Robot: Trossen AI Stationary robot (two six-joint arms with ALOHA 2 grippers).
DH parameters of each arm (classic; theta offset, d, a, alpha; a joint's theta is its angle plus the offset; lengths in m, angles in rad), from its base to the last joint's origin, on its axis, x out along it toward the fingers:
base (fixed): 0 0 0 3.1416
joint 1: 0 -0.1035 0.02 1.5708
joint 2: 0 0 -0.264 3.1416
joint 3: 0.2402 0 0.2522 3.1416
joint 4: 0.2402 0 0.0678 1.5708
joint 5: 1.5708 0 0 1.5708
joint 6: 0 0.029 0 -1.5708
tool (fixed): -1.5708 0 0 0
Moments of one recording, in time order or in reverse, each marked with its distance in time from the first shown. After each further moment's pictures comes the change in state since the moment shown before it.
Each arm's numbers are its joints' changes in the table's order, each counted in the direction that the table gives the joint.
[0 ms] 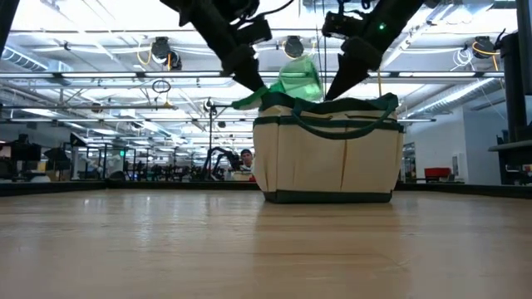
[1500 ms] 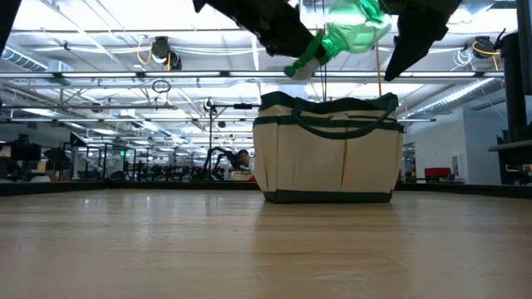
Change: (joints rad) left arm 0.239 0.064 0.000 -0.324 -0.058 -0.215; right arm -0.175 -0.246 0.000 0.411 0.000 0.386
